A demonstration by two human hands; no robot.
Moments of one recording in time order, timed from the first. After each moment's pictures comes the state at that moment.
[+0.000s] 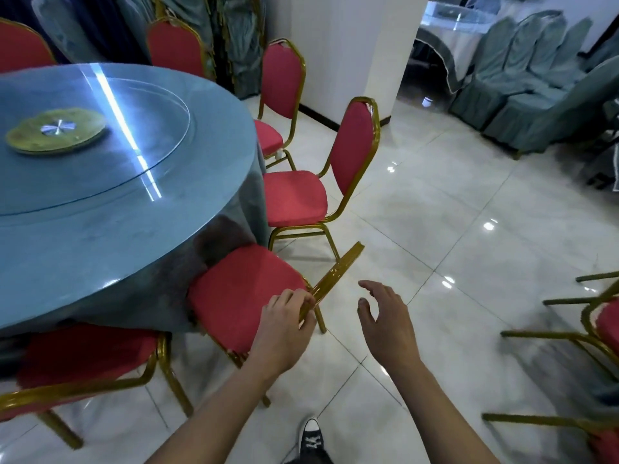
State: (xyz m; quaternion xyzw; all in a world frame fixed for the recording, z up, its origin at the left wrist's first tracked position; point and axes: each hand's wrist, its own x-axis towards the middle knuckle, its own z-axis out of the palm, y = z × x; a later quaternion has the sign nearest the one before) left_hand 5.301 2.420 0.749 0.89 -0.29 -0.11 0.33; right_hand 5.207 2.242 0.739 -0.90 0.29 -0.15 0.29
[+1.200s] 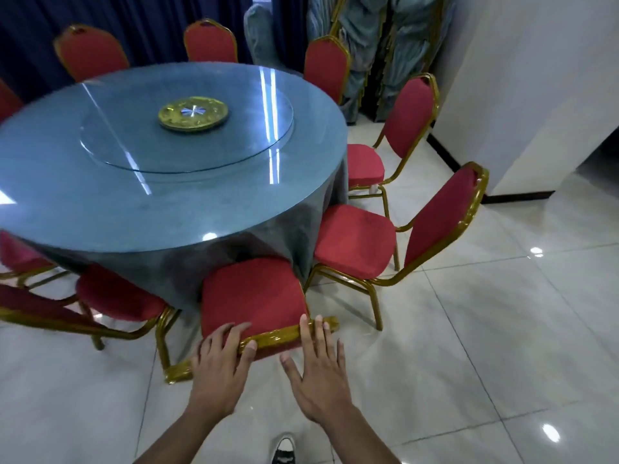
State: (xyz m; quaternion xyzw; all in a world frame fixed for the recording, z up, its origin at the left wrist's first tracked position) left_hand 5.347 2.270 0.705 0.96 0.13 -0.01 0.23; right_hand 5.372 2.075 0.688 -0.96 -0.08 0.14 0.24
